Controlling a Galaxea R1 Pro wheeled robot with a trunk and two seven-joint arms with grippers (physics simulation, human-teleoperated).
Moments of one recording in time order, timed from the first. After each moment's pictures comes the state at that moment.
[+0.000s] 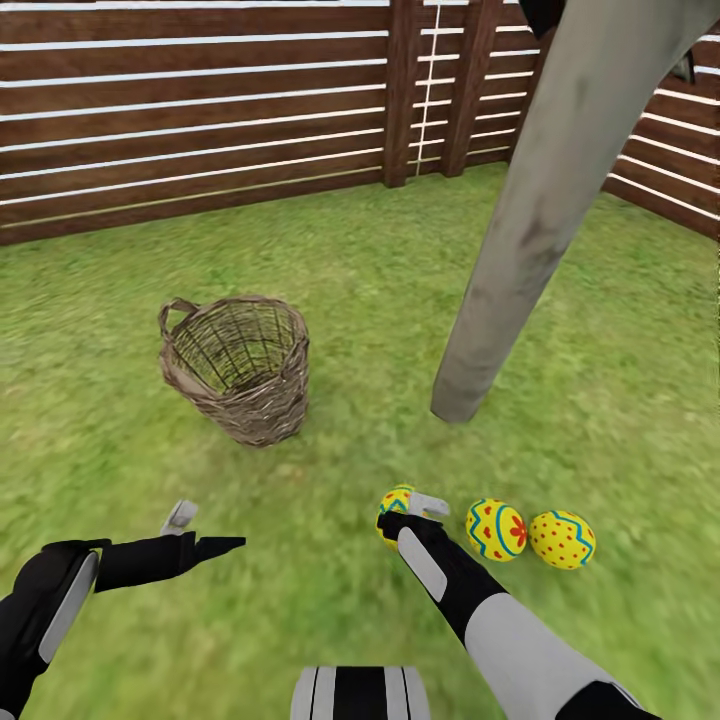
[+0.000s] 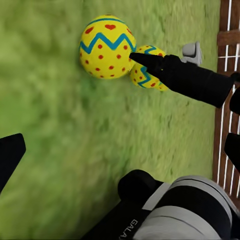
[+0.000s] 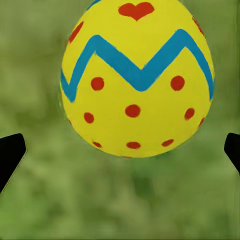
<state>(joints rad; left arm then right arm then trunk) -0.41 0.33 0.14 -1.17 0.24 0.99 -1.14 -0.74 0.17 0.39 -0.60 -0.65 0.33 -0.49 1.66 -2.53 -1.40</state>
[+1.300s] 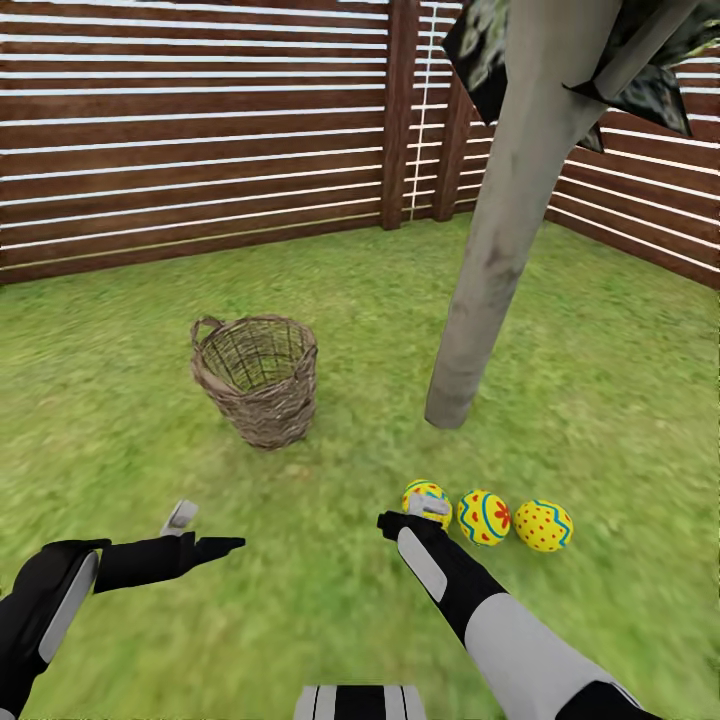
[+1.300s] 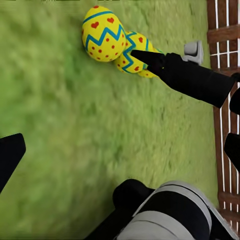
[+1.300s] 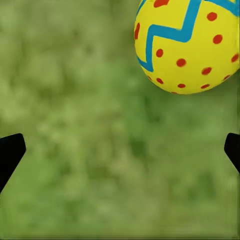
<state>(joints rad) -0.42 0.33 0.14 -1.17 0.24 1.02 -1.13 -0.74 0.17 0.40 -0.60 -0.65 0.34 -0.49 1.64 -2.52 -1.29</state>
